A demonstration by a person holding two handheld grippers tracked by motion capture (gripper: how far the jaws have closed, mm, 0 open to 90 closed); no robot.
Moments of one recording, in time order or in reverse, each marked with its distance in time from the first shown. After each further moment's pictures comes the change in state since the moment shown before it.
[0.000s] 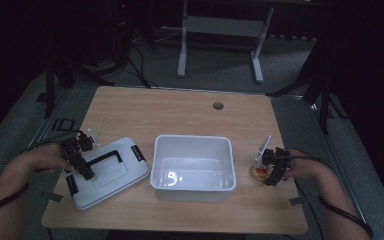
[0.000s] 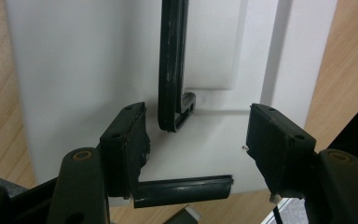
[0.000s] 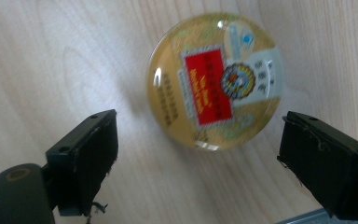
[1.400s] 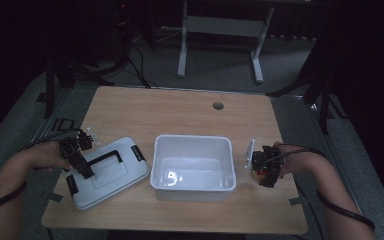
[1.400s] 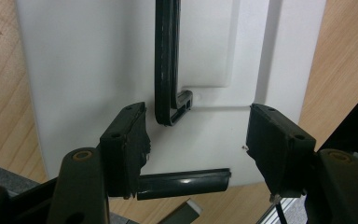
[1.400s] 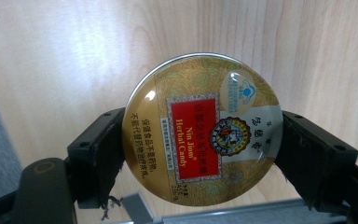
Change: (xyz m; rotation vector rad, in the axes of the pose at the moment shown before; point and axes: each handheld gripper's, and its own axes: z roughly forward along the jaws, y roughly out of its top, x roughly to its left) left arm -0.005 0.001 -0.008 0.002 0.021 0.023; right arm 0.048 0.044 -0.056 0.095 -0.060 -0.316
